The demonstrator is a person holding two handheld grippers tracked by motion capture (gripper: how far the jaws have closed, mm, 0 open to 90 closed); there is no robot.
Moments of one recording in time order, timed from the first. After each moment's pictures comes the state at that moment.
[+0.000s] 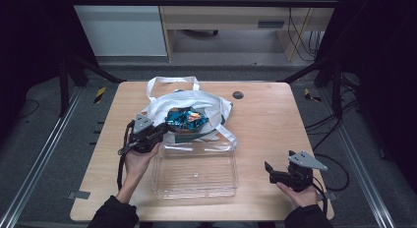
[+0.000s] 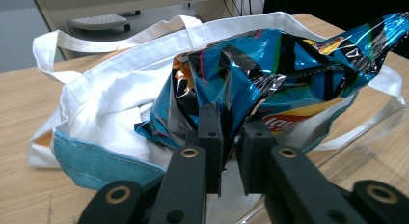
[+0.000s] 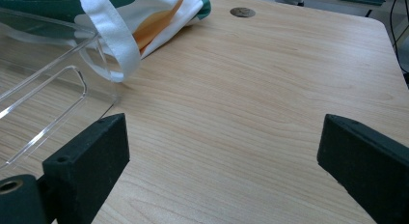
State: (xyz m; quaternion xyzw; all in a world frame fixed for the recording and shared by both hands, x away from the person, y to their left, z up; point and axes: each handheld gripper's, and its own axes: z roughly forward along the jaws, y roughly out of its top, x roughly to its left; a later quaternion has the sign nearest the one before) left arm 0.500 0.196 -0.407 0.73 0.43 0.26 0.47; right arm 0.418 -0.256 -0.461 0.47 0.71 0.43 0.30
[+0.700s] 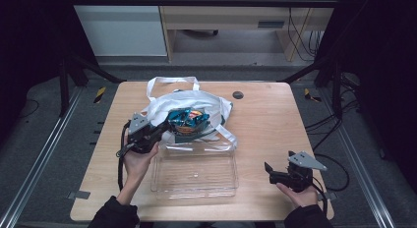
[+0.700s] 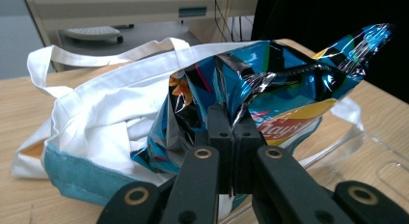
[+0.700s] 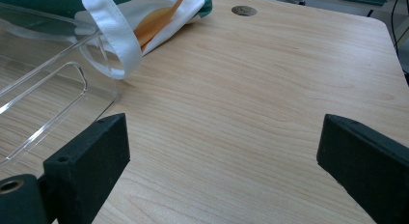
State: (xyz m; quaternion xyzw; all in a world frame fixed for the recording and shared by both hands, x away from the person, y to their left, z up) left arm 0.487 0.195 -0.390 0.70 0.43 0.24 0.51; right arm 0.417 -0.256 -0.462 0.47 0.72 0.43 0.30
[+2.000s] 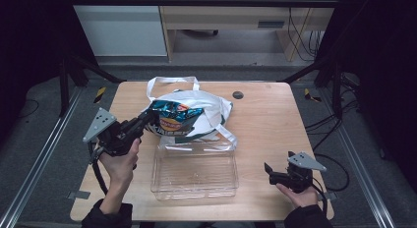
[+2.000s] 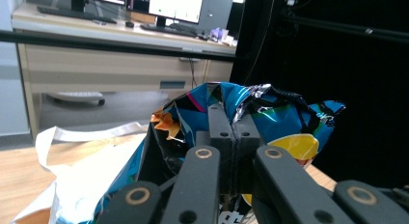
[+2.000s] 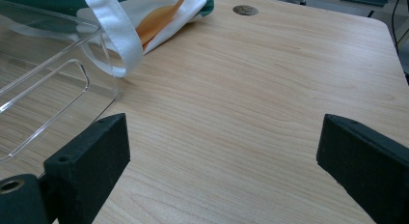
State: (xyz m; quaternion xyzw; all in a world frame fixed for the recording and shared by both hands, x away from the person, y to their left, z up) left arm 0.433 0.220 -0.313 0.62 0.39 0.25 0.63; right arm 0.416 -0.255 -0.462 0.46 0.72 0.42 0.30
